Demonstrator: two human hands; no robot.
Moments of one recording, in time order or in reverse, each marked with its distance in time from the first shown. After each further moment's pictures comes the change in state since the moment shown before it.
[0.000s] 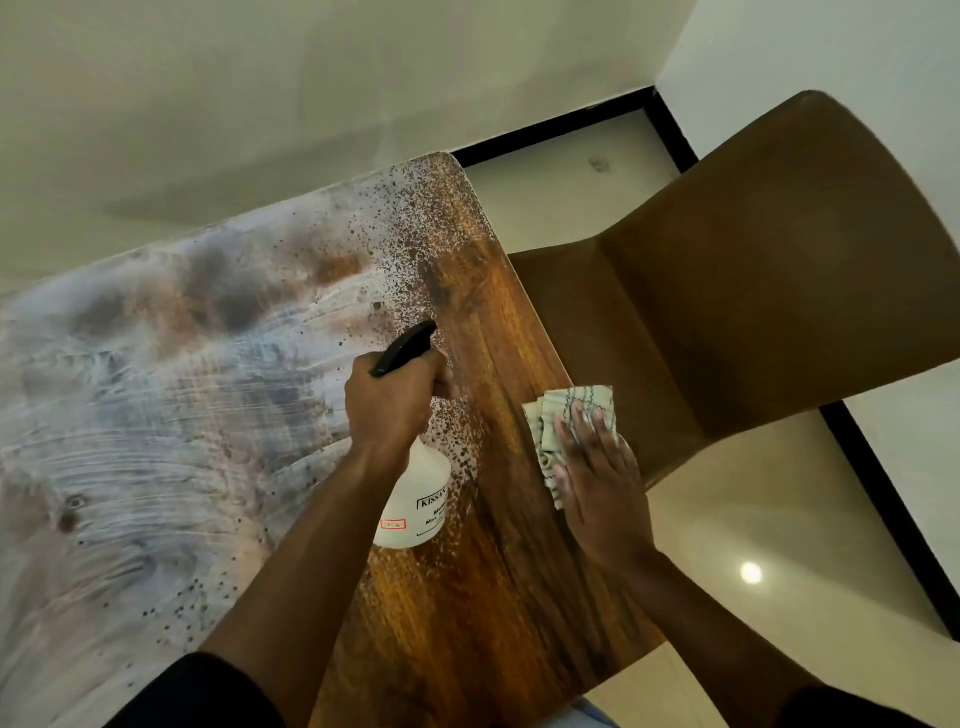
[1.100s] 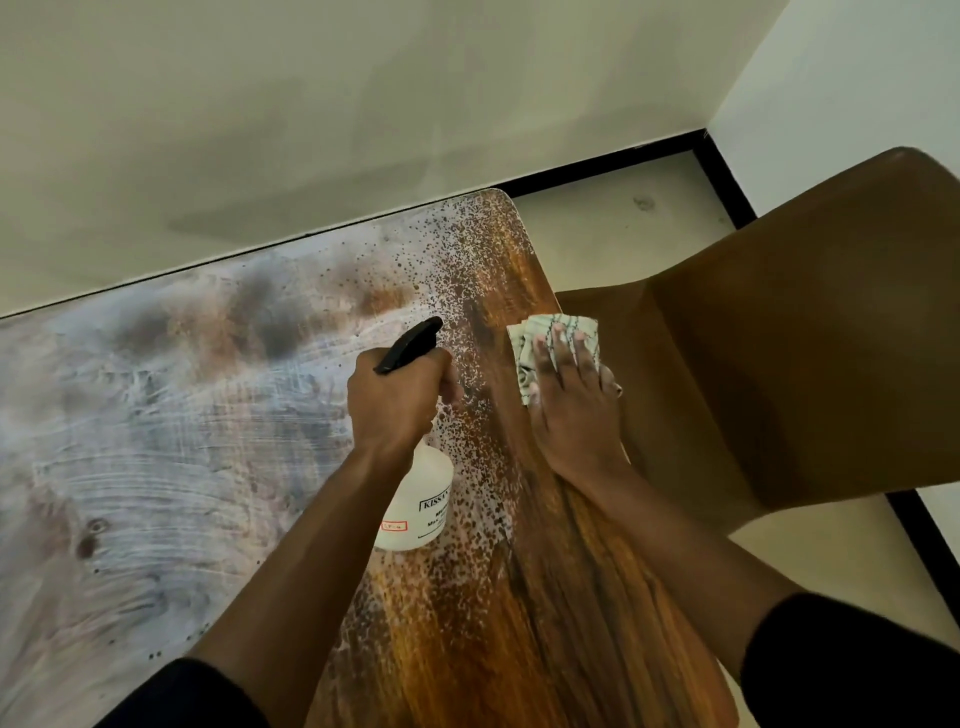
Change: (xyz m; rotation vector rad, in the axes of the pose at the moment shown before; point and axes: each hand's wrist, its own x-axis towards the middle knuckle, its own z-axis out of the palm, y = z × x) left_hand 0.040 0.022 -0.010 0.007 0.076 0.068; right_hand 0.169 -0.043 -0.014 -0.045 0.028 -0.065
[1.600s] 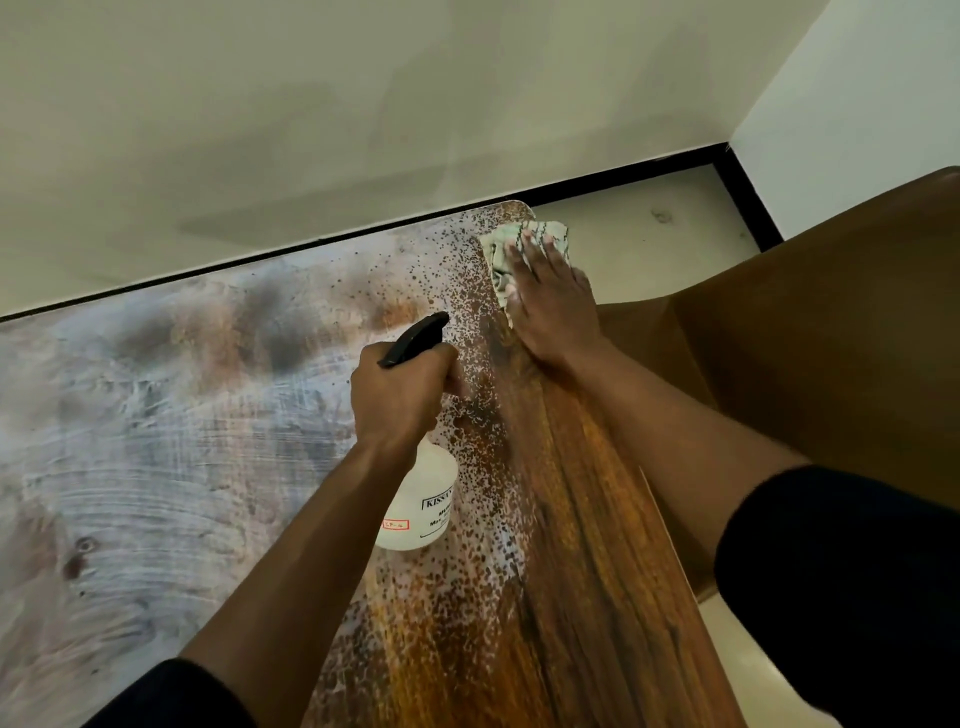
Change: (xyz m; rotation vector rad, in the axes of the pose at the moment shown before) left_hand 0.025 0.011 0.001 -0.028 0.001 0.068; right_hand 0.156 -0.021 -0.029 -0.005 -0.042 -0.115
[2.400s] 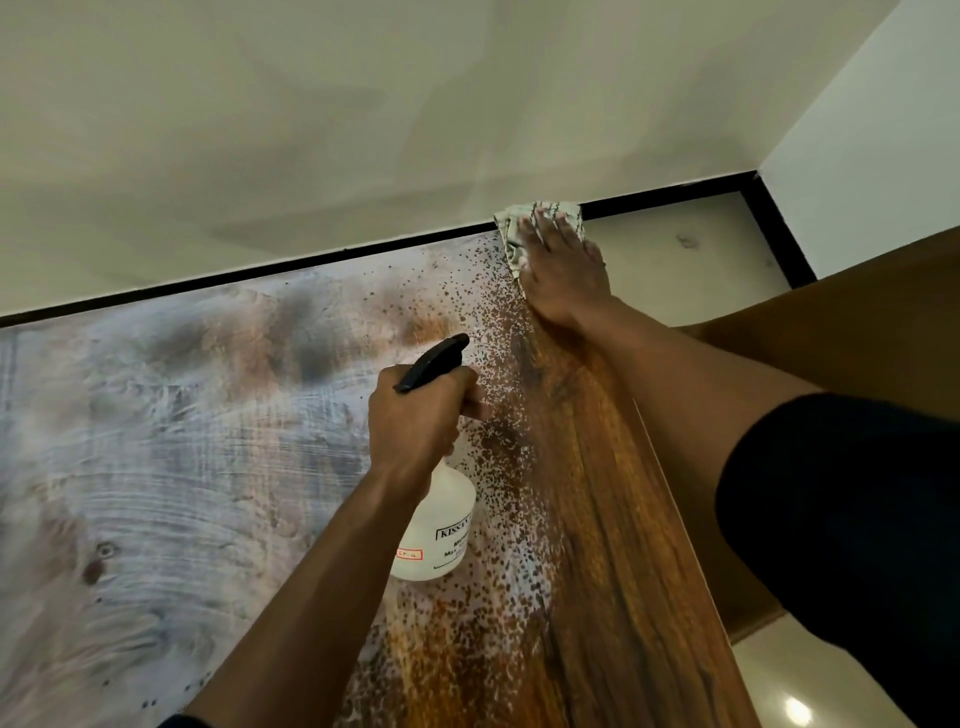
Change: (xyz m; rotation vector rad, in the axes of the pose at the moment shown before) left_hand 0.007 -0.002 -0.020 -0.095 -0.013 -0.044; right_hand 0.077 -0.017 -0.022 -0.053 -0.062 0.001
